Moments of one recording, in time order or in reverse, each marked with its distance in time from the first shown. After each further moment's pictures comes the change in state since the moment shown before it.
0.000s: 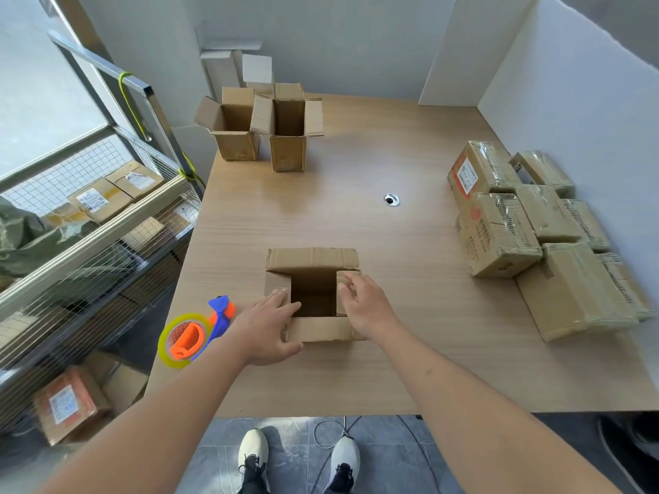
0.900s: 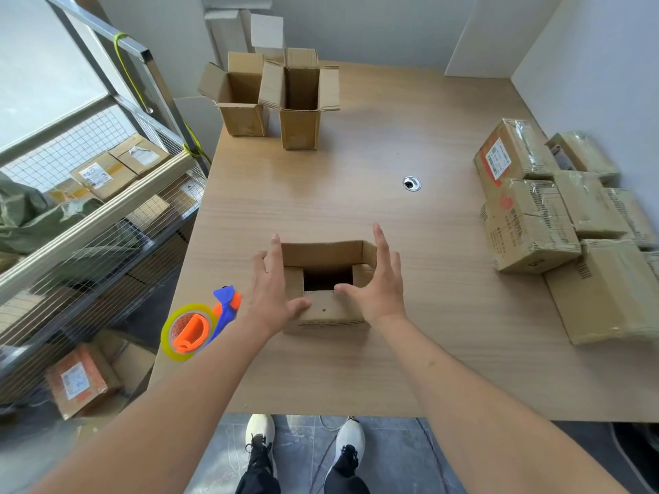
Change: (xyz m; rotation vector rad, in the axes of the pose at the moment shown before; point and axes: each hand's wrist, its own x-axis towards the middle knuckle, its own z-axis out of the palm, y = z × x) left_hand 0.041 -0.007 -0.006 -0.436 0.345 -0.305; right_hand 0.034 0.010 0.021 0.172 0.286 -0.072
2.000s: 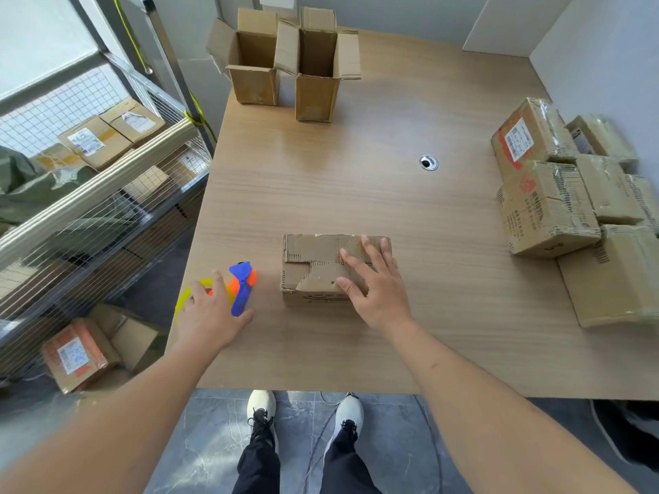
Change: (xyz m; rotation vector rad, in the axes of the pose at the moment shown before) left_hand -0.039 -0.139 -0.019 0.393 -0.121 -0.373; right_hand -0.032 0.017 0.043 -0.409 -0.221 -0.200
